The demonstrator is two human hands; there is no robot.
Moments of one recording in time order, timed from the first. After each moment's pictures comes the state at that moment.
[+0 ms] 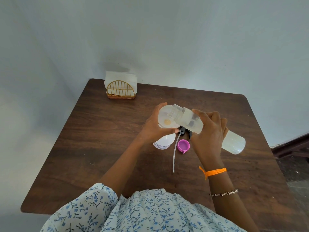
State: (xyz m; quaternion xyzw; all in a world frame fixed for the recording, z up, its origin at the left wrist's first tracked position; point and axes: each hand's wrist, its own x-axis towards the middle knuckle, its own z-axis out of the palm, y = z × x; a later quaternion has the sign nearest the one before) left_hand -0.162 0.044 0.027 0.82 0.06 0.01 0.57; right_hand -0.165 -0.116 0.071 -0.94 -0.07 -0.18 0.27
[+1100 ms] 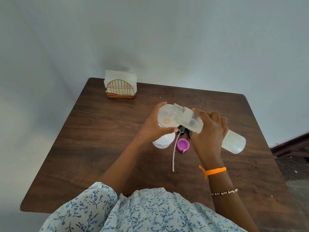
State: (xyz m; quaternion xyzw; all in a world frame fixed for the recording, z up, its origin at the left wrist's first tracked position) left_hand -0.163 0.044 0.029 0.82 0.06 0.00 0.58; right_hand -0.168 -0.117 0.073 -0.94 -0.07 -0.17 0.27
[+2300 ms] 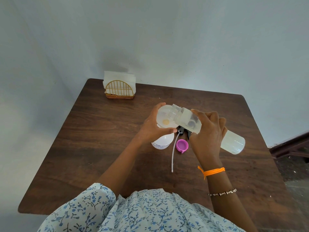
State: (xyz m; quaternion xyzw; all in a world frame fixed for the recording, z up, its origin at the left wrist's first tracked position) left_hand -0.161 0.045 0.023 0.82 0.06 0.01 0.57; right_hand -0.167 -0.117 0.074 -0.95 -0.07 -0.17 0.26
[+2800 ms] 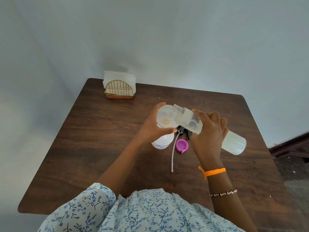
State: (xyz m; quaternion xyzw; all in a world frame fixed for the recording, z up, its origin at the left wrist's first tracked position) left_hand -0.161 0.047 0.020 0.81 0.06 0.00 0.58; right_hand -0.168 -0.118 0.074 -0.95 -0.06 -0.18 0.26
